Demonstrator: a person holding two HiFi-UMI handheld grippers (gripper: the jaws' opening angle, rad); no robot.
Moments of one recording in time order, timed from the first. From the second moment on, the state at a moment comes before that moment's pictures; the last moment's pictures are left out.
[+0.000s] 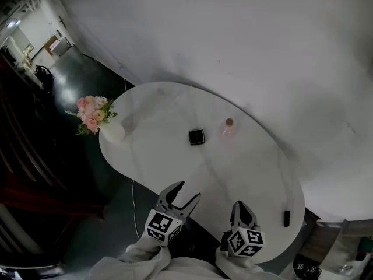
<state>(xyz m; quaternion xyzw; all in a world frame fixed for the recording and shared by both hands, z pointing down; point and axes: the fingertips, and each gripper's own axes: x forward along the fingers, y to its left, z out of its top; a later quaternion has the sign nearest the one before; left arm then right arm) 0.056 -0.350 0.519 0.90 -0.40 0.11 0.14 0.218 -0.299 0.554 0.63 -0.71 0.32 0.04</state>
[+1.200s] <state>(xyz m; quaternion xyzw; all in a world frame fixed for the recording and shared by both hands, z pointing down) 0.105 -0.467 0.511 0.96 -0.24 0.13 0.10 0.218 -0.341 0.543 0.72 -0.62 0.31 0.03</state>
